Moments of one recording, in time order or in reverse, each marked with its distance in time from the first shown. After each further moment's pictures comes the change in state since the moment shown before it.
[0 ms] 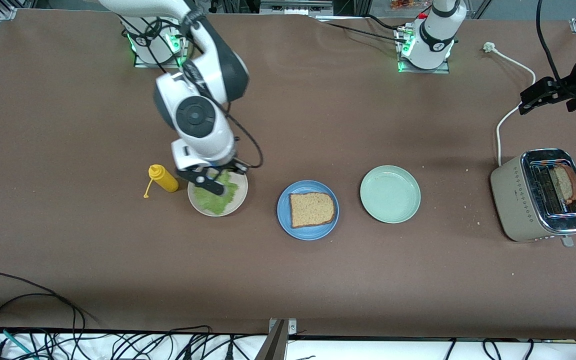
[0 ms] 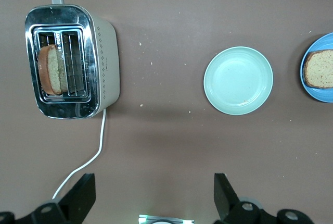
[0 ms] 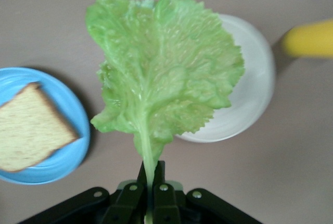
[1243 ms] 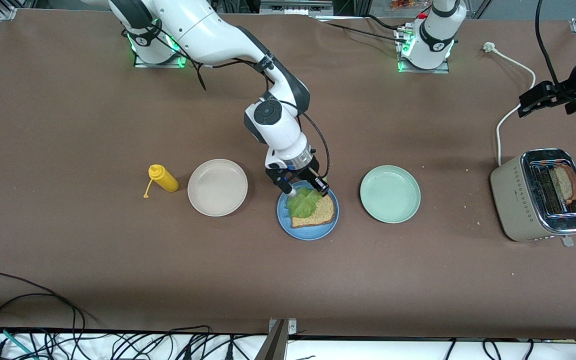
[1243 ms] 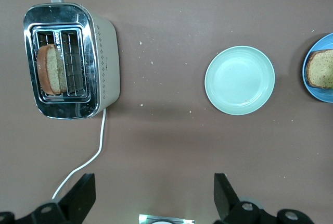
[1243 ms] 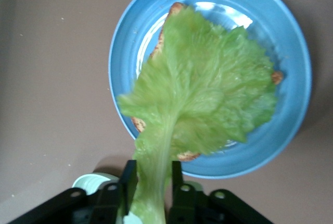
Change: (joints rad) left arm 0.000 0.013 0.003 0.003 0.000 0.000 0.000; right arm 0.160 0.359 0.074 0.100 0.080 0.861 0.481
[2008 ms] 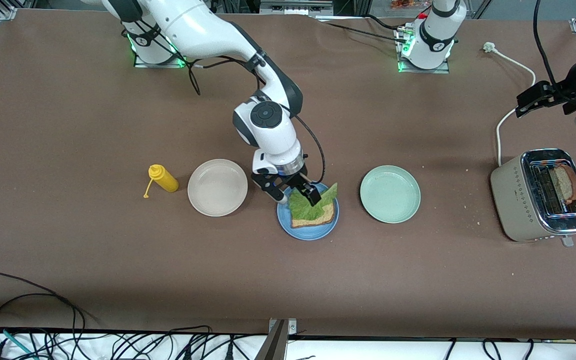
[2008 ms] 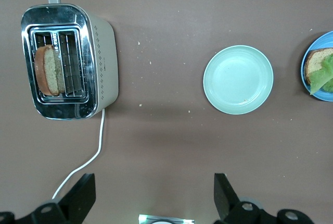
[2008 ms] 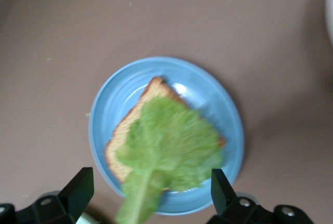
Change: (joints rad) left arm -0.007 0.001 0.000 0.001 0.000 0.000 0.000; right arm -0.005 -0.066 -0.076 0.039 -0.108 -0.283 -0.047
